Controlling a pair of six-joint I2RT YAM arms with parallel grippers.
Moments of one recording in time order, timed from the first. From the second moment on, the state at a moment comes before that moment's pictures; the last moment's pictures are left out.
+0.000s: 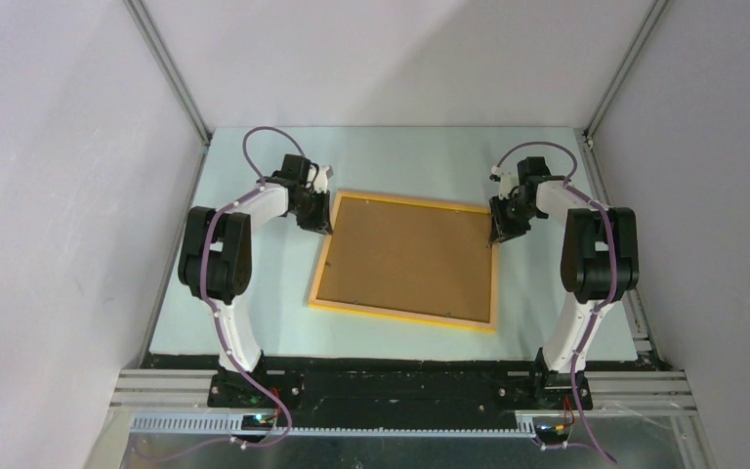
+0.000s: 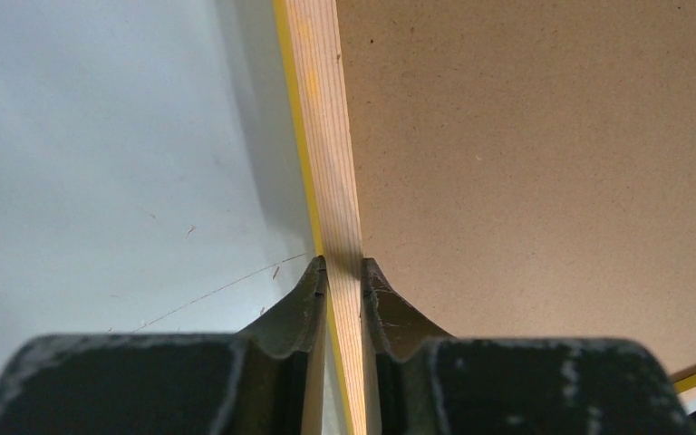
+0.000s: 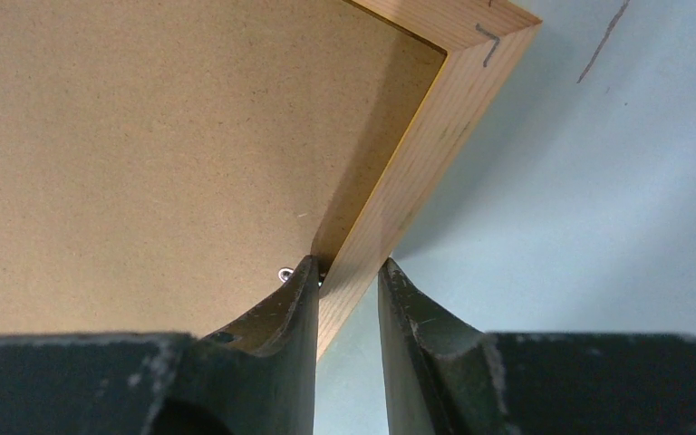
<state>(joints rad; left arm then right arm) -0.21 1.93 1.30 -0.49 0.30 -0.08 0.03 1.91 1.29 -0.63 -0.31 -0.18</state>
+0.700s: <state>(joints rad) -0.20 1.93 1.30 -0.49 0.32 -0.08 0.02 1.92 1.29 -0.63 -0.33 -0.19</state>
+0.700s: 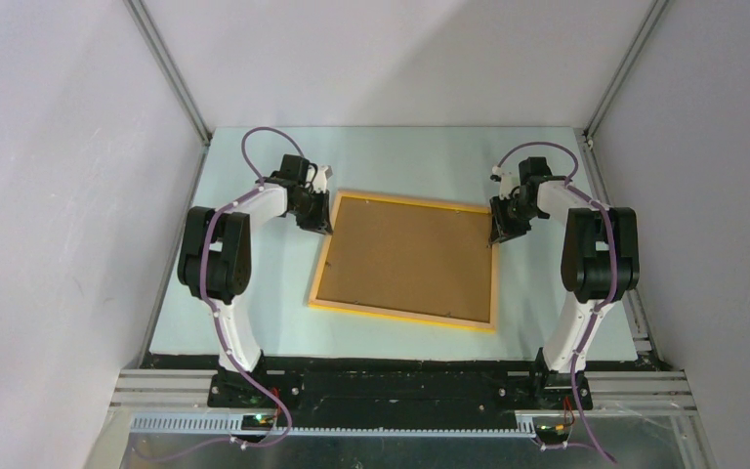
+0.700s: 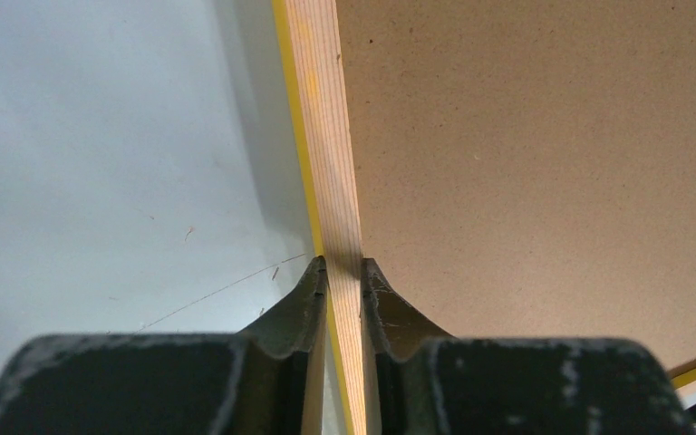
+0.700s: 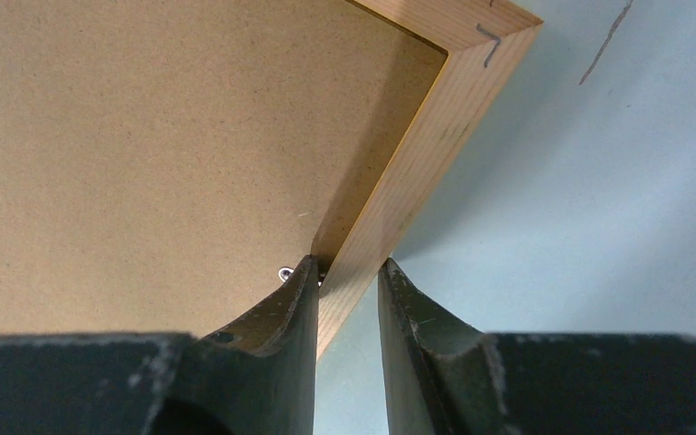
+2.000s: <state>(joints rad) -0.19 1.93 1.29 -0.48 0.34 -0.08 0.01 1.92 1.29 -0.64 -0.37 -0.30</state>
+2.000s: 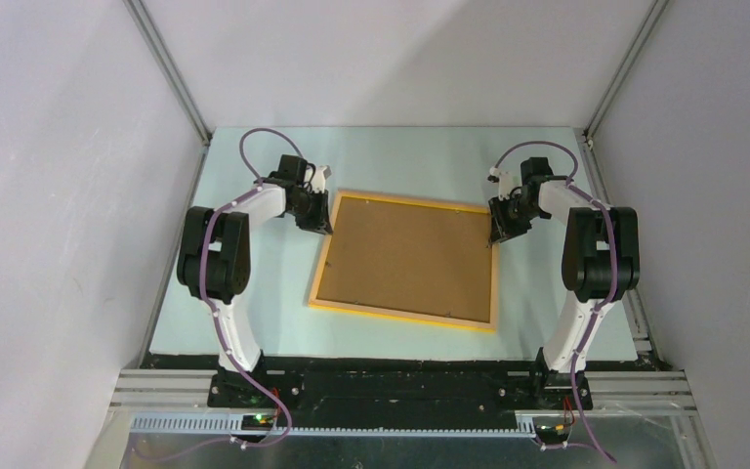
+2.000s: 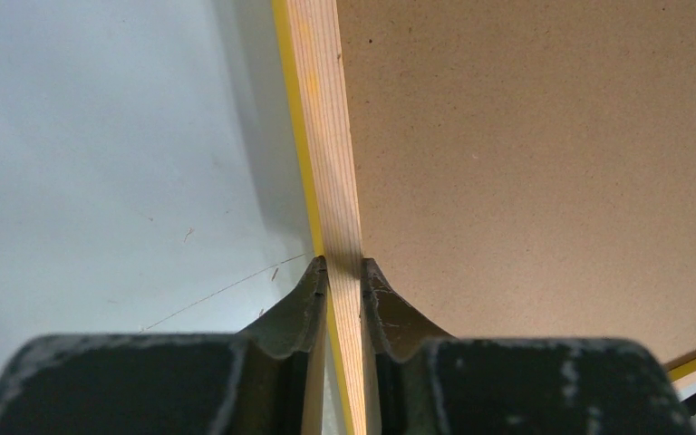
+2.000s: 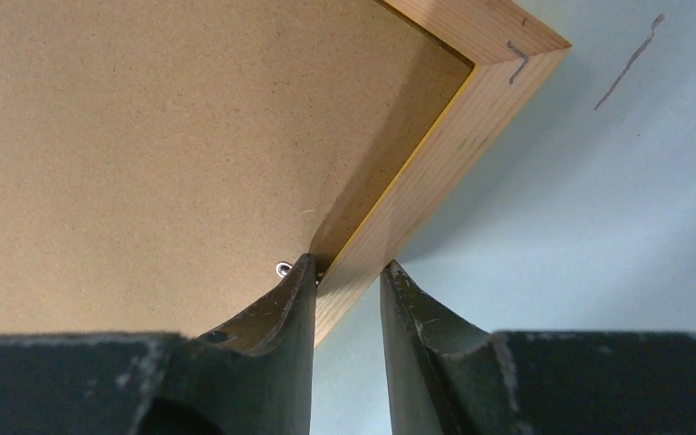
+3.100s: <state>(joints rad) -0.19 1.93 1.29 -0.48 0.37 -0.09 0.01 1.93 1.31 -0.68 -0.39 -0.47</state>
